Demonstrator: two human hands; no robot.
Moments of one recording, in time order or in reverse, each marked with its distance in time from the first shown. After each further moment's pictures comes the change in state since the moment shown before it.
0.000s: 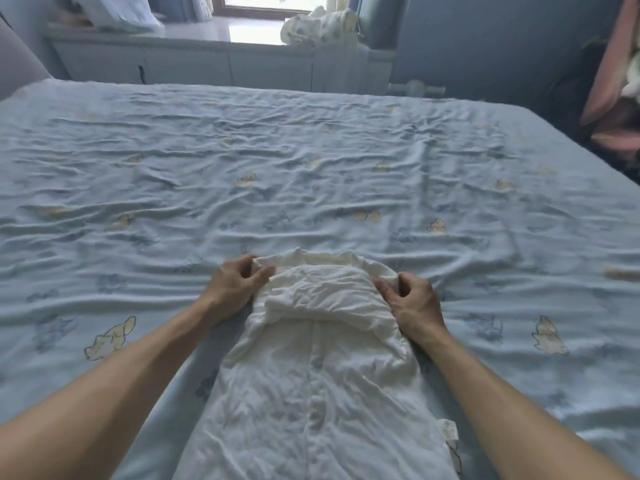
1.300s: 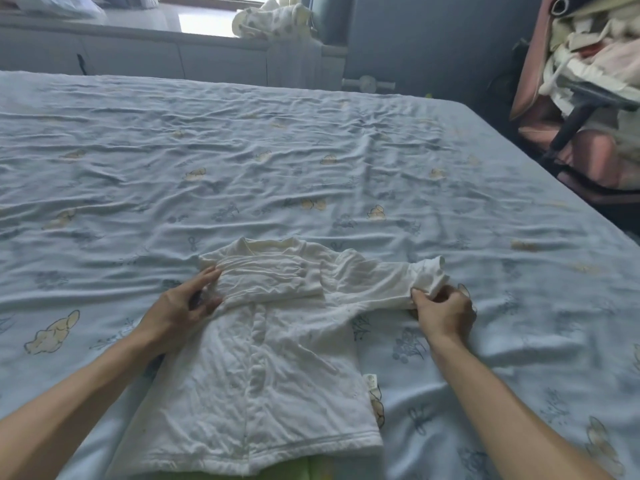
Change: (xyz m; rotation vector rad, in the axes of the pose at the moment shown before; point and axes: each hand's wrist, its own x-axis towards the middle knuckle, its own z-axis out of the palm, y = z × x) left_hand -0.060 -0.005 0.000 0.295 -0.157 0.166; right_hand -0.063 0.027 -0.111 0.015 0.511 0.400
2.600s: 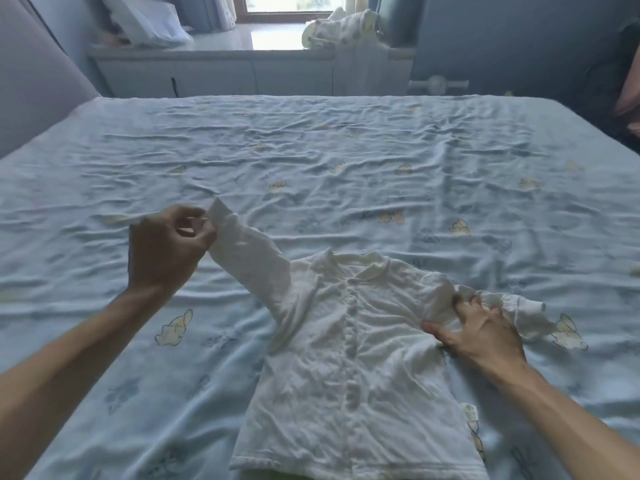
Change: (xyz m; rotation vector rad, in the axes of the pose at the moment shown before) left_hand -0.011 0.049 -0.160 0.126 0.732 -0.055; right_hand -0.039 -0.040 0.030 -0.908 -0.497 -0.500
